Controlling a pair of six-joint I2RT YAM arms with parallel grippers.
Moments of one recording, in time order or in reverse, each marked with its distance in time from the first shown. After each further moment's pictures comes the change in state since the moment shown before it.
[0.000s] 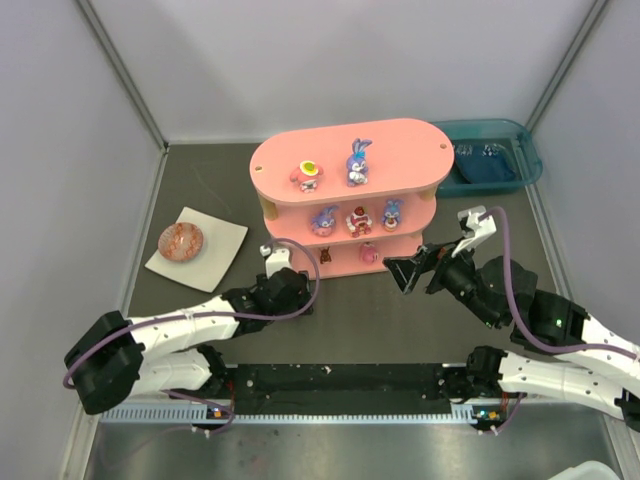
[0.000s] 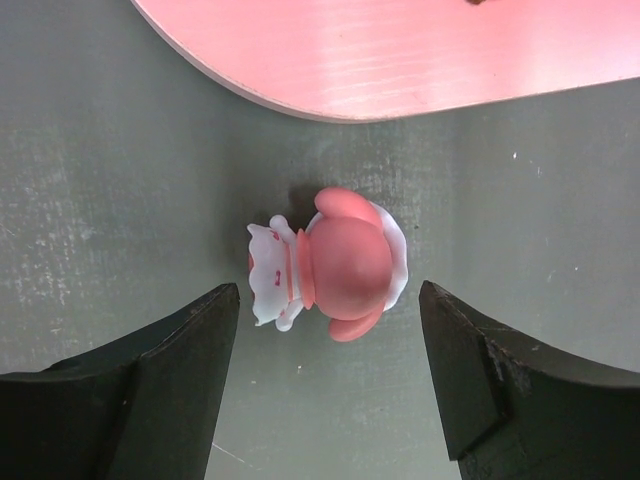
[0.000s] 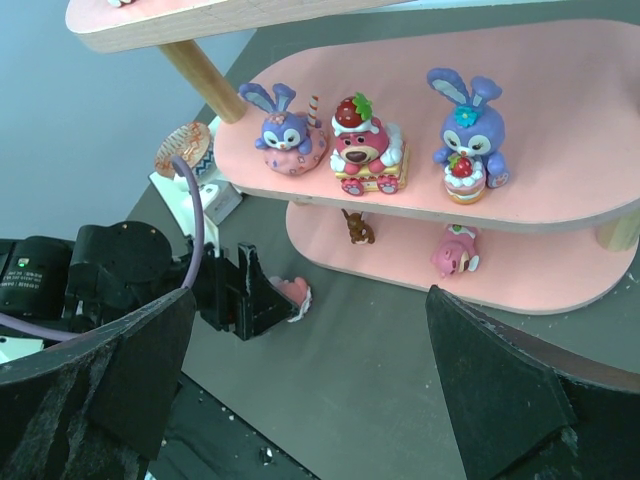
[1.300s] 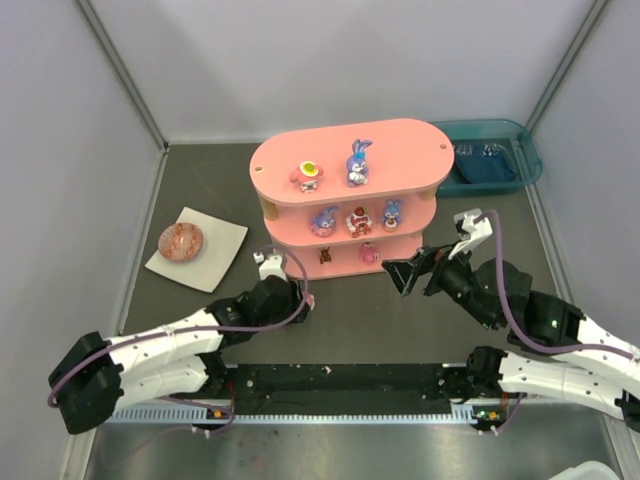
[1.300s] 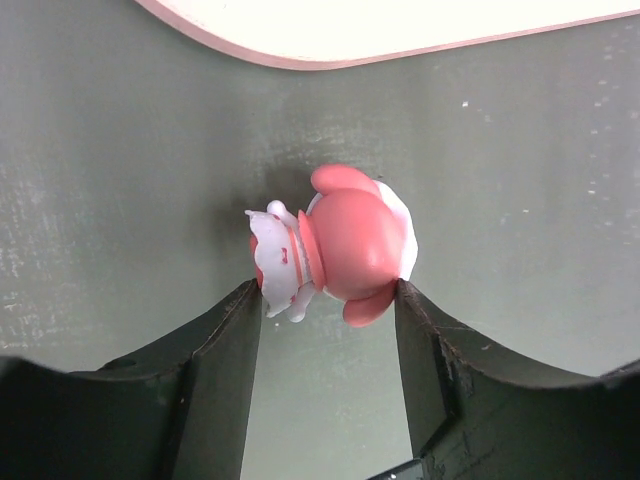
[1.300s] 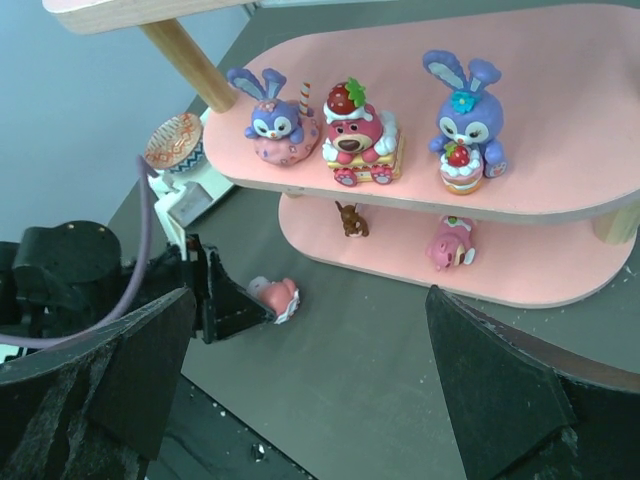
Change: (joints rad) left arm 0.000 -0.145 -0.100 0.040 0.111 -0.010; right arm 0.000 -0.003 -0.026 0.008 0.000 0.002
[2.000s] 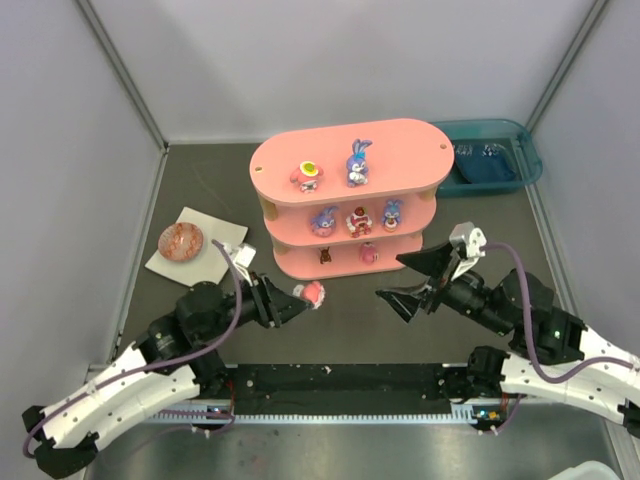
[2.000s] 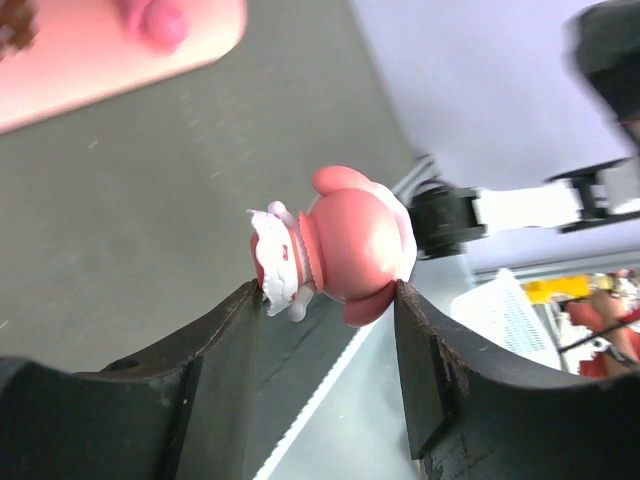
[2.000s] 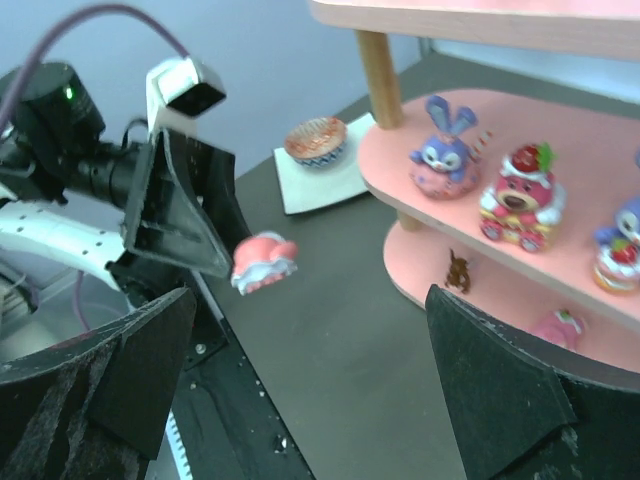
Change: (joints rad) left arm -0.001 -0.586 0.095 -0.141 0.342 -0.055; right arm 0.000 -0.129 -0.119 0.215 -0.327 -0.212
